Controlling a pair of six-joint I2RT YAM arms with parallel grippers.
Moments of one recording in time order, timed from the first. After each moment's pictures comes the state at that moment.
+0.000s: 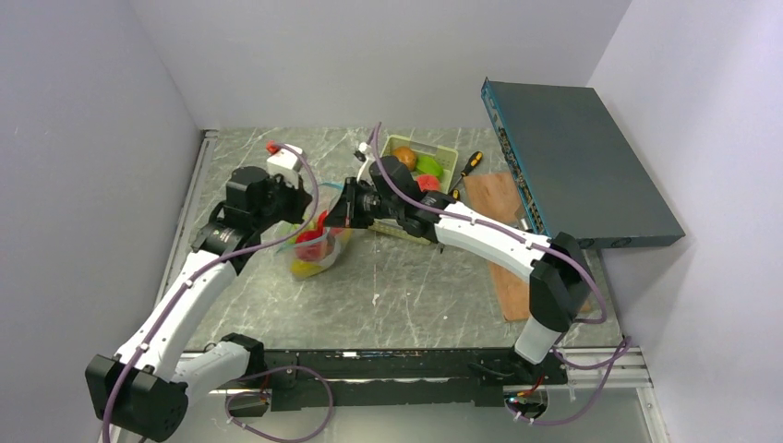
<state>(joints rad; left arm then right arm) -0.30 1.01 0.95 -0.32 0.13 -0.04 0.87 1.70 1.41 -0.14 -0.32 0.82</state>
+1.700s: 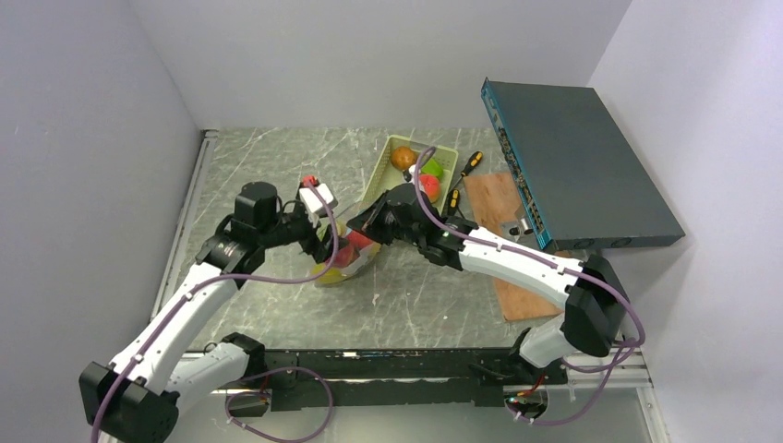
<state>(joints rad) -0.41 0.99 0.90 -0.35 0.57 0.29 0.93 1.47 1.12 -0.11 0.10 1.28</state>
